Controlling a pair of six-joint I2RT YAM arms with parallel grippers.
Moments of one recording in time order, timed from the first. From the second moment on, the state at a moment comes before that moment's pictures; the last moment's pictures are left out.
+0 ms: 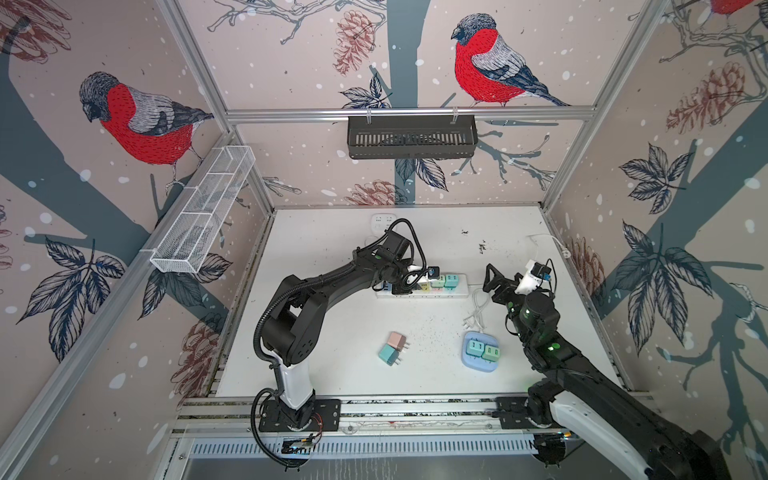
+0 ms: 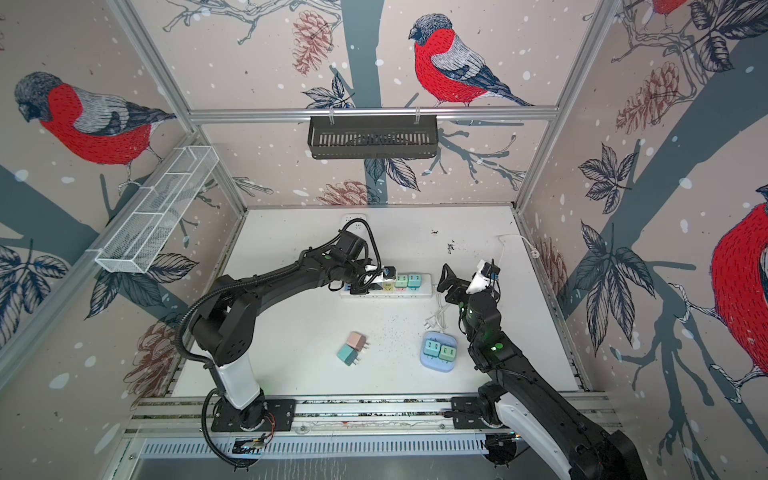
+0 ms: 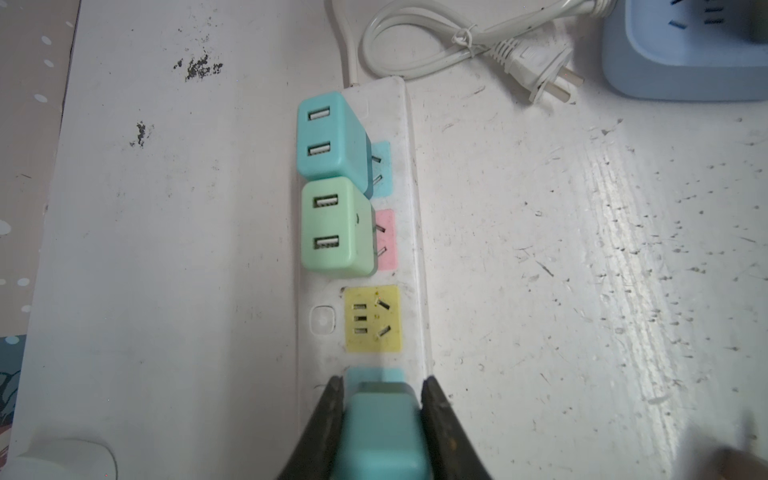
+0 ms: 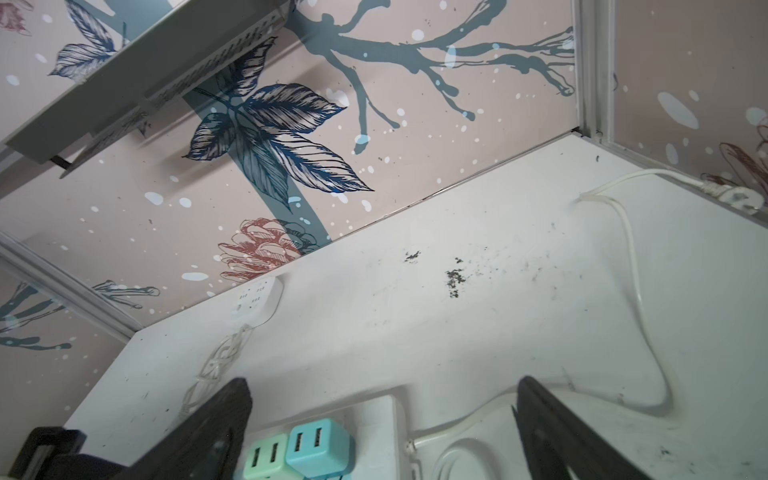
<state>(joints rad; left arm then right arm) -0.64 1.83 1.30 -0.42 0.42 0.99 0.41 0.78 0.26 0.37 0.32 0.49</state>
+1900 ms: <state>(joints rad) -0.65 2.07 1.53 -0.47 0.53 0.96 0.19 1.08 0.24 0.59 0.15 0.44</state>
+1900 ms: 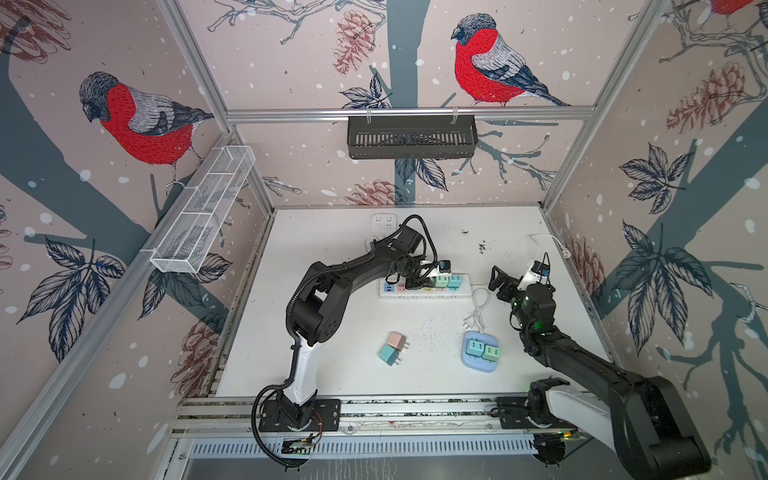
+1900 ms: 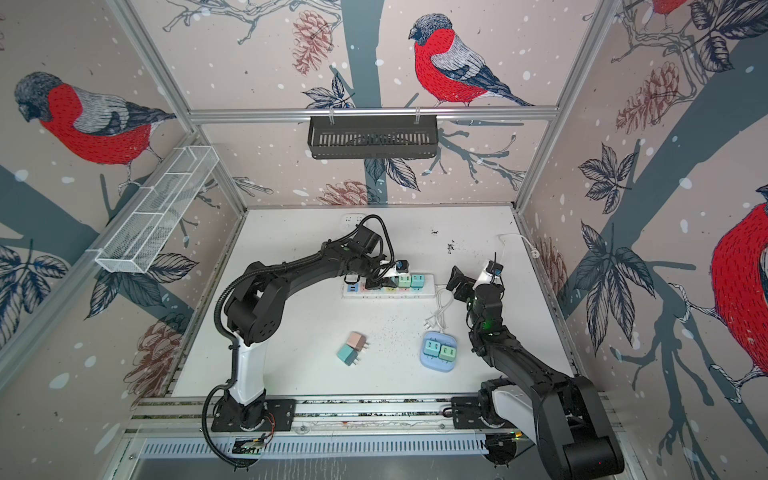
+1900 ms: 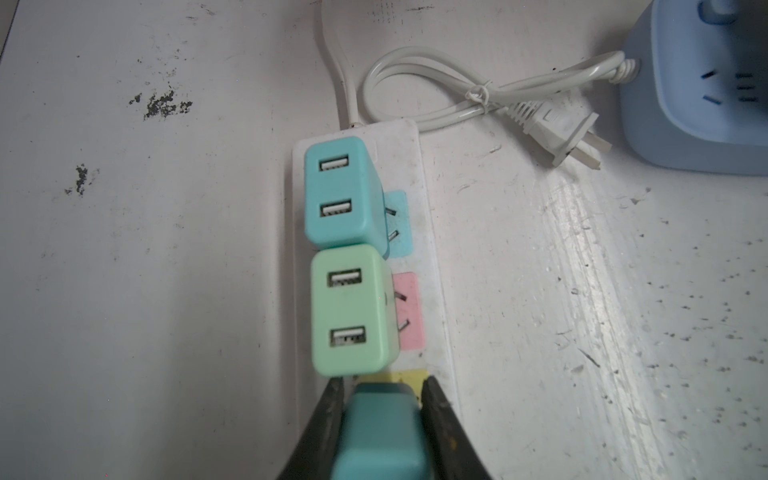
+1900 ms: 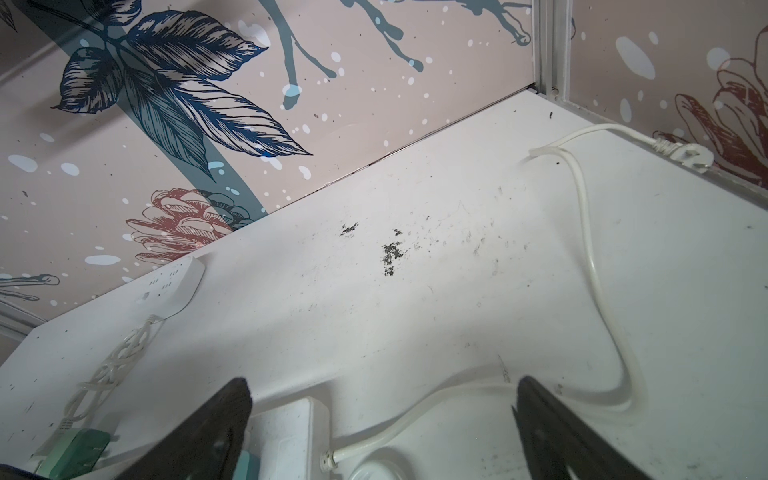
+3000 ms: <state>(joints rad) -0.68 2.16 1.62 -0.50 0.48 0.89 0.19 1.09 0.24 0.59 0.15 0.44</state>
